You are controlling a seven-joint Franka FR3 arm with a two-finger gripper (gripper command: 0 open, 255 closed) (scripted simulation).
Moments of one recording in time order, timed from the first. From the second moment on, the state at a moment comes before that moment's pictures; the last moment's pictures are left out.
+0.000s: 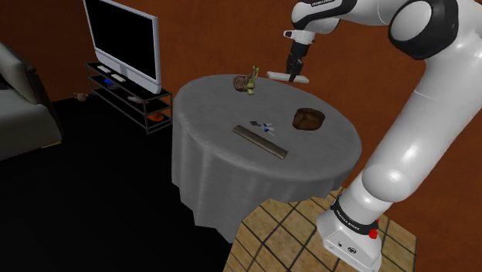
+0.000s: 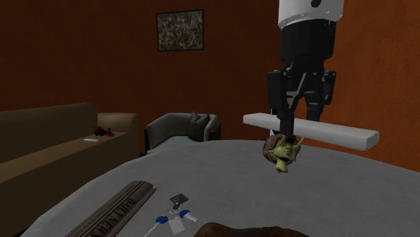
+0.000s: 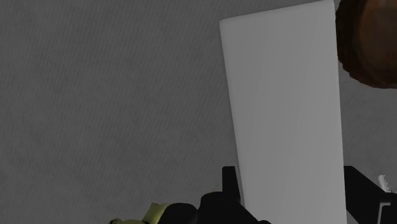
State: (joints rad) arm -0.09 0.10 -0.43 -1.78 0.04 1.89 -1.39
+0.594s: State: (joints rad) arm -0.11 -0.27 -0.43 -2.17 -0.12 1.93 -1.35
